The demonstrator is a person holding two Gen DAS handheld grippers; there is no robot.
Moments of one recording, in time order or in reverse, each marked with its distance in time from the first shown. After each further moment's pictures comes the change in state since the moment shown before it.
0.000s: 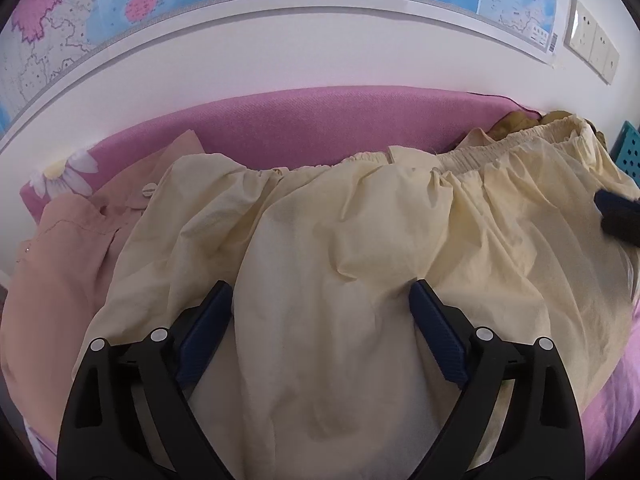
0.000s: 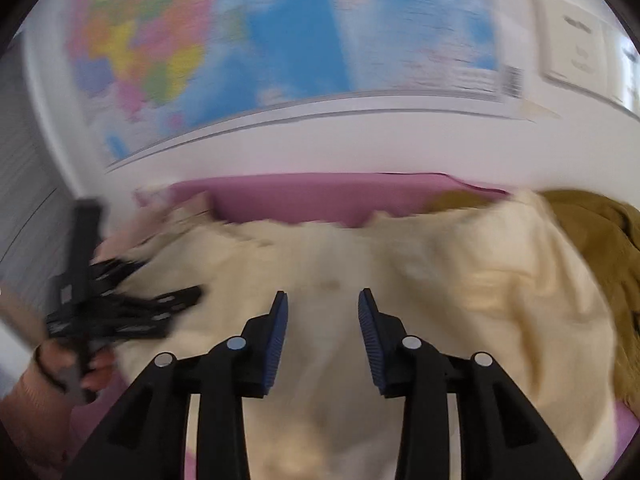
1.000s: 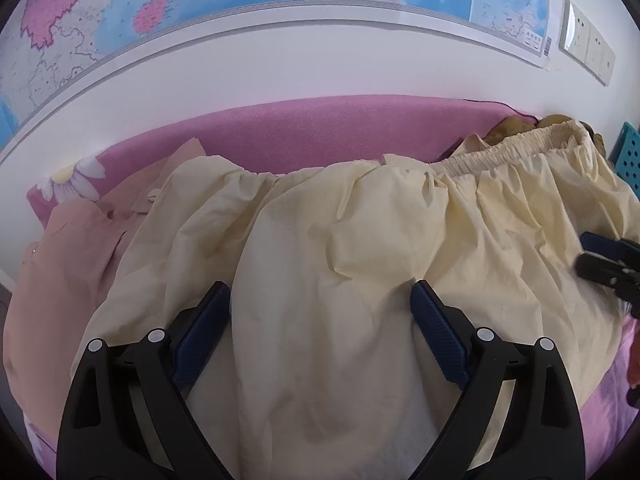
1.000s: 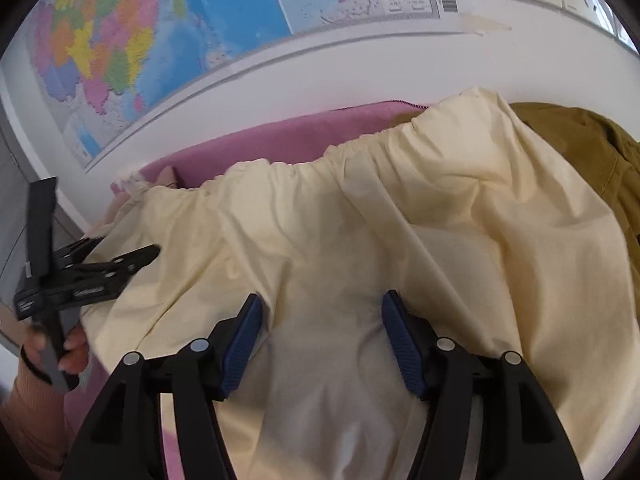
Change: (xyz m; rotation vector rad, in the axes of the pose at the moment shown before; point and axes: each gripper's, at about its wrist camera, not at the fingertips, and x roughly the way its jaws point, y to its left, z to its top) left arm -0.011 -0.010 -0.008 -0.002 -0.029 0.008; right arm 0.016 -0.046 -0.040 0.166 0.045 -0.090
